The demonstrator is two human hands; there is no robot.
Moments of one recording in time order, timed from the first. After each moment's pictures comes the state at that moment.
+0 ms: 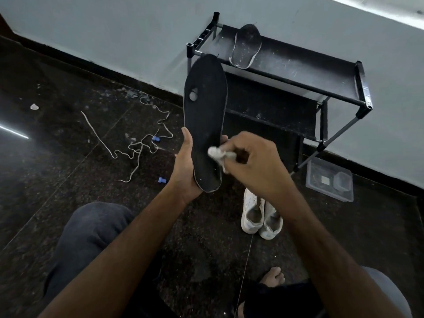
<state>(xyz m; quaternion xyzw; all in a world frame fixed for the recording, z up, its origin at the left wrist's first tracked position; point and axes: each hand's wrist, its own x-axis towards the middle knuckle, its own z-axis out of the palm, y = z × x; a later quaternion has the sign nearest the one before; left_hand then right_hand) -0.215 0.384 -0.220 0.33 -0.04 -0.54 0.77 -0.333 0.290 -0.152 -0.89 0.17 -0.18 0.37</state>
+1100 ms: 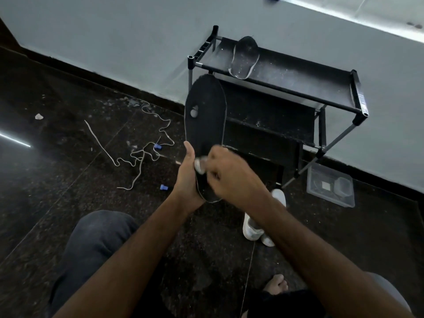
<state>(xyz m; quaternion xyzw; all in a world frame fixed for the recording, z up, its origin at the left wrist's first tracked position) -0.217 0.389 -0.223 0.37 -0.03 -0.53 0.76 -0.302 0.302 -0.171 -0.98 0.09 -0.05 0.19</state>
